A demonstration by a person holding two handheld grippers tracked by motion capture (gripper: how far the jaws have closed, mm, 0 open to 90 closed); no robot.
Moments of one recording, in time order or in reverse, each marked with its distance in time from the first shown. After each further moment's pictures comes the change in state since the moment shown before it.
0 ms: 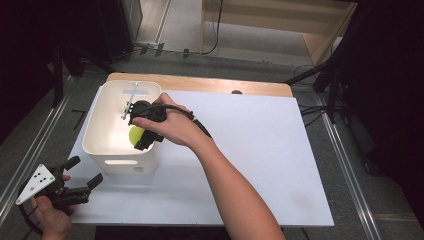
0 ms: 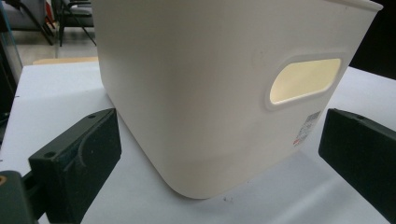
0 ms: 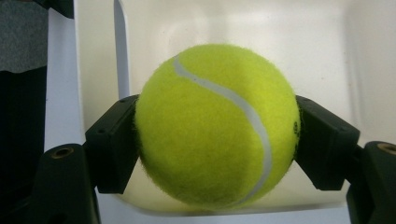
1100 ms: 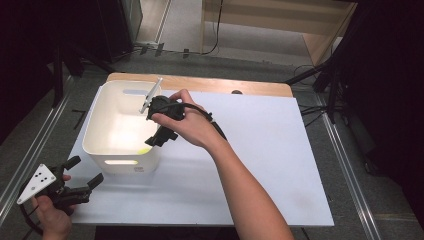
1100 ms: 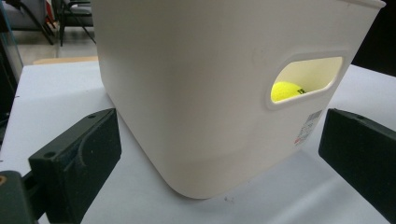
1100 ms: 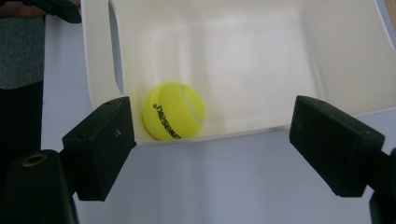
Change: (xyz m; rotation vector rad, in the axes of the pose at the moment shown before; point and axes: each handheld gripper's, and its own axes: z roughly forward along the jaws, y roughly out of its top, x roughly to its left) left arm -0.001 0.000 0.001 0.005 0.004 0.005; right arm 0.000 -0.038 -0.034 -0.123 -0.052 0.055
